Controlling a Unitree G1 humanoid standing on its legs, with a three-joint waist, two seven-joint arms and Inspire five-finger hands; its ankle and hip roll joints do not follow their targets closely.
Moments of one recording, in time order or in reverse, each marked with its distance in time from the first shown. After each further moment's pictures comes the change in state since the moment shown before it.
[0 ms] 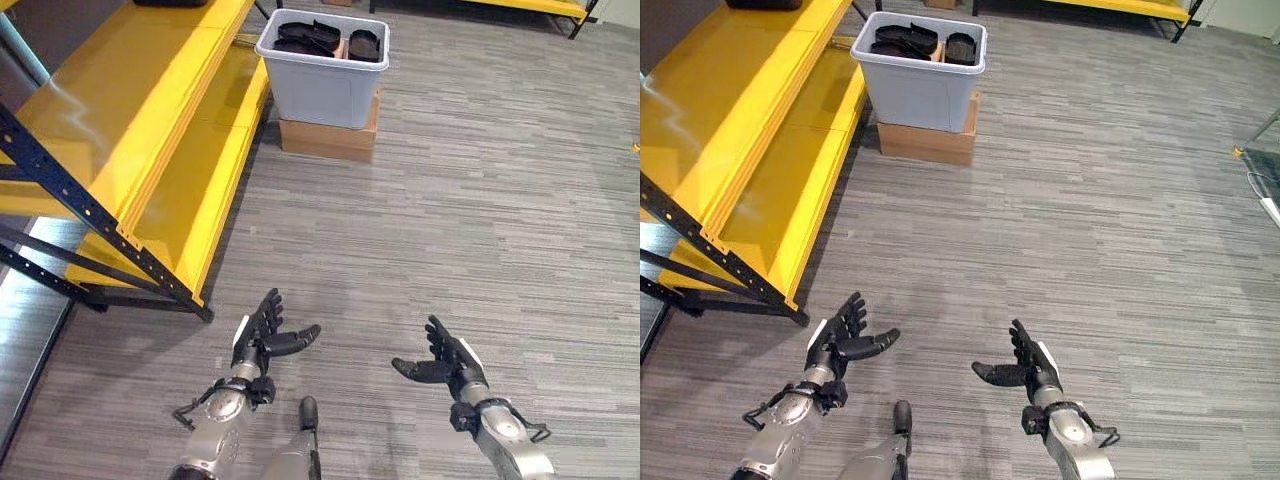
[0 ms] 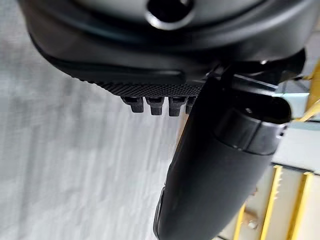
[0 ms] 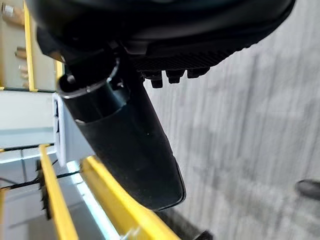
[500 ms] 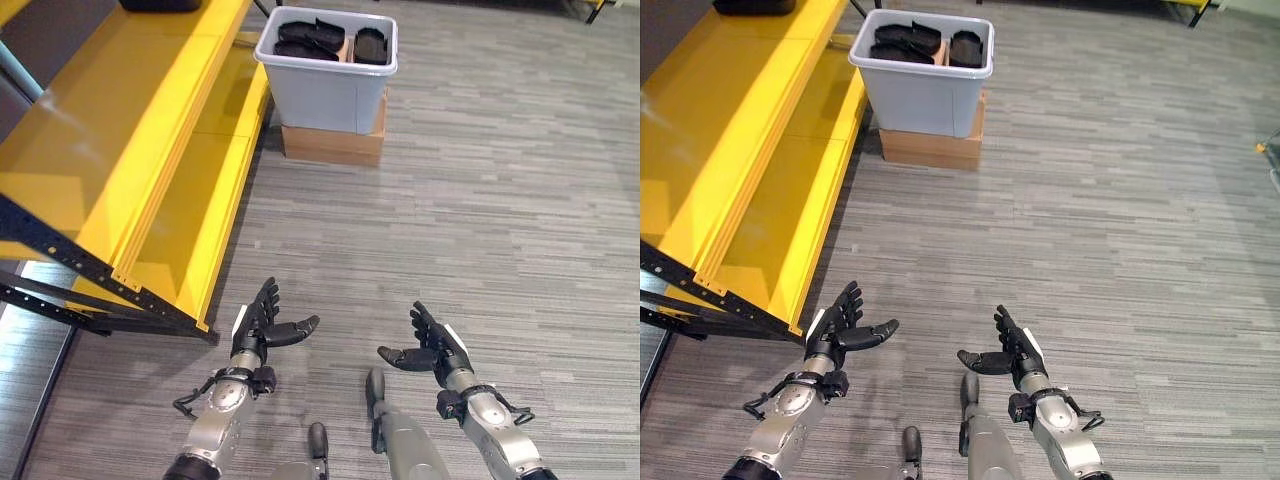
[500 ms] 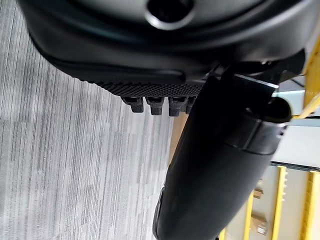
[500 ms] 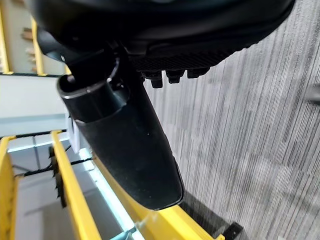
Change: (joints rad) left arm -0.034 0.000 -0.026 0.015 0.020 -0.006 0.029; right arm -0.012 0.014 0.012 -0.027 -0.023 0.008 -0.012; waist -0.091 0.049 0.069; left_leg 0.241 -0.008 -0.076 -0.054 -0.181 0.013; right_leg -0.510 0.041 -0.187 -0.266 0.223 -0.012
